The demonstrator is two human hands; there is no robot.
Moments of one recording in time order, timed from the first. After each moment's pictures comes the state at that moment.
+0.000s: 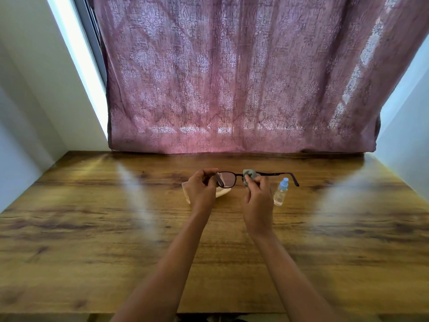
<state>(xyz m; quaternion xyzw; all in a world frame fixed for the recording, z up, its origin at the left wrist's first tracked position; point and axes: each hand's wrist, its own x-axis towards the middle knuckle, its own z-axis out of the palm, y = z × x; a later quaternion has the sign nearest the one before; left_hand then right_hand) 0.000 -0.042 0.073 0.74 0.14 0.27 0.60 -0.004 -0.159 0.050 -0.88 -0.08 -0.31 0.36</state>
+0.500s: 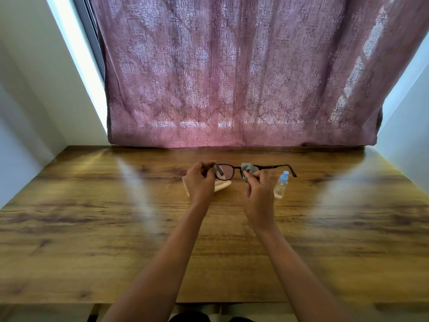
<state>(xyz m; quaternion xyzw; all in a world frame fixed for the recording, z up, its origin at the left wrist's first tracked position) 0.003 -0.040 0.075 0.74 0.16 0.27 0.60 -0.006 -0.164 0.047 -0.89 -0.10 -0.29 0.34</state>
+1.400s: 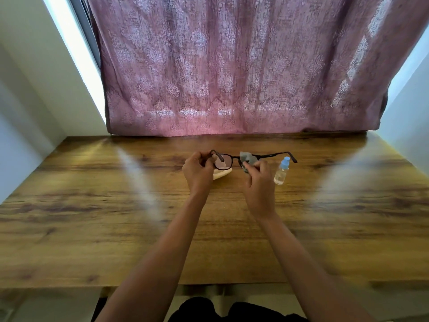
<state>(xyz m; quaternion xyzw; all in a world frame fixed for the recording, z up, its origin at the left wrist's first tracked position) -0.003 -0.035 0.071 0.75 0.18 0.26 0.59 -0.013 -0.166 0.041 -0.89 -0.11 -0.28 0.34</state>
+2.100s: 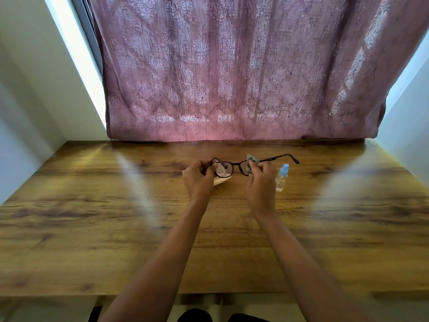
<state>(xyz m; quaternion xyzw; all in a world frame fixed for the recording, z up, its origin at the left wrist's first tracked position) -0.007 -0.038 0.071 0.74 0.17 0.25 0.60 0.000 -0.166 0.052 -0.90 -0.07 -0.28 0.33</state>
